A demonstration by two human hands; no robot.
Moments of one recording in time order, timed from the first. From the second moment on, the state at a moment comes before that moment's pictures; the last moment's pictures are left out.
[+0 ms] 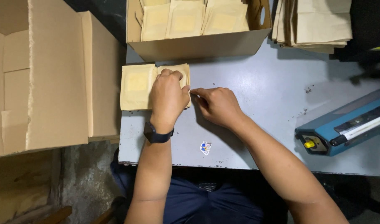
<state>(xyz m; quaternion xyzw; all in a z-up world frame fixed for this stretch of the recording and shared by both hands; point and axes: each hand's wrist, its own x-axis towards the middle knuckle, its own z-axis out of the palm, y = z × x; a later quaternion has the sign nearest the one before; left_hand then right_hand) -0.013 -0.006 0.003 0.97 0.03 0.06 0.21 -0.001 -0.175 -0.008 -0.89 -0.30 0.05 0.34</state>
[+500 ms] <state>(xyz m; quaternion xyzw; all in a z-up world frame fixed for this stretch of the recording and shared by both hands) -0.014 -0.006 0.006 0.98 0.03 0.04 0.21 0.061 -0.261 -0.021 -0.81 -0.11 -0.47 0.34</state>
